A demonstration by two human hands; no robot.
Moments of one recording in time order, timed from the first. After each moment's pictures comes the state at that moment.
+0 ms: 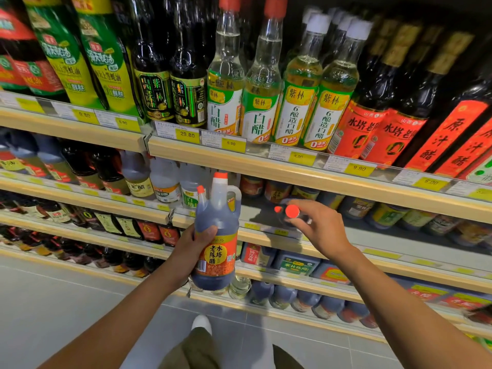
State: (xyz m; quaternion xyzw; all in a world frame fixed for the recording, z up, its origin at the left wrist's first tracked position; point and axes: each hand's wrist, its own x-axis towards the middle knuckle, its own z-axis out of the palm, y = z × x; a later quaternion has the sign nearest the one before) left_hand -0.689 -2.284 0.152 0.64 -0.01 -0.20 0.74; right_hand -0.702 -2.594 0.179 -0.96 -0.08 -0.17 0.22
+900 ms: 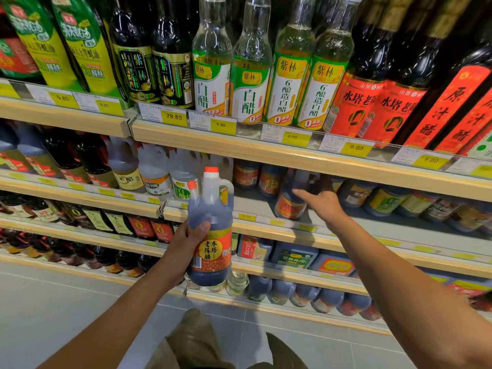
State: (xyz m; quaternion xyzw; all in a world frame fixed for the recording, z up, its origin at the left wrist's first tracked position) left_hand -0.695 -2.289 0.119 0.64 -0.02 -0.19 0.75; right_hand -0.653 -2.643 0.125 -0.82 0.24 -0.04 0.53
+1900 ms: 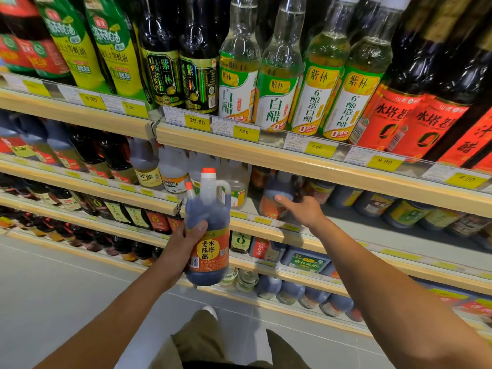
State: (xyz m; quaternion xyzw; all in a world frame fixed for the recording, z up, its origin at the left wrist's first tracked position) left_hand -0.685 -2.254 0.124 0.64 0.03 -0.17 0.75; right_hand -0.613 -2.573 0.109 -0.84 0.20 0.03 0.50
